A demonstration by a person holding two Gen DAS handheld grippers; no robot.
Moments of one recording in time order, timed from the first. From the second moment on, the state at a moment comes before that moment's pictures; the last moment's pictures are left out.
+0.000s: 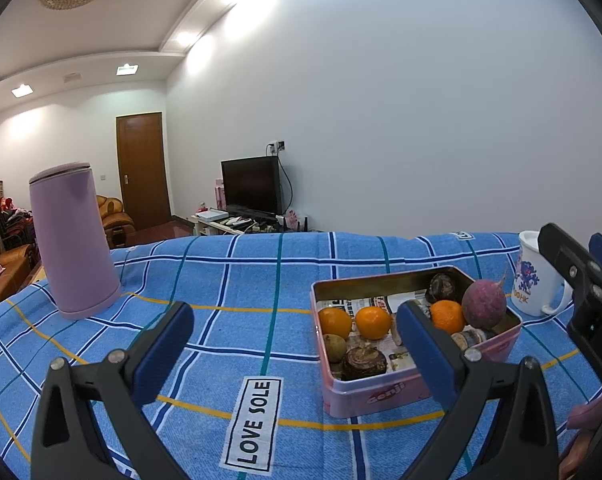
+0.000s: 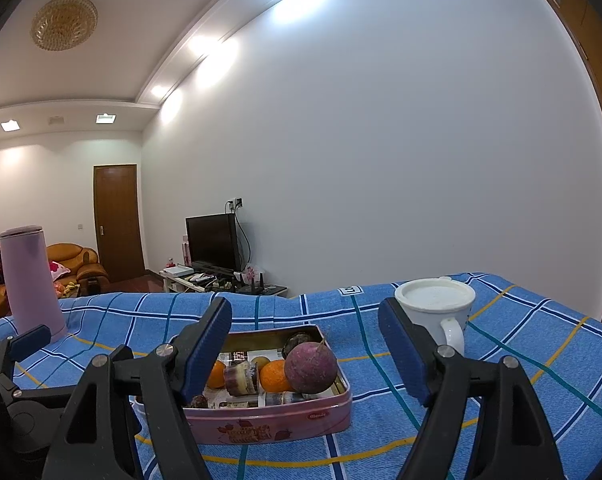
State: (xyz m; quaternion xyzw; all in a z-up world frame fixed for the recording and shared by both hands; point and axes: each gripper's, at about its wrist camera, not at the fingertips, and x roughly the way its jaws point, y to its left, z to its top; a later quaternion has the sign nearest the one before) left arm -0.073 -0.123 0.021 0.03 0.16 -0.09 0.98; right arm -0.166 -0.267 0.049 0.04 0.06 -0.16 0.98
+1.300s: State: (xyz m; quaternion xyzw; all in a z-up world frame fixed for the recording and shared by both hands) left arm -0.072 -0.120 0.020 0.03 0.16 -0.08 0.98; right arm -0.168 -0.267 0.049 0.04 0.06 -0.16 0.98
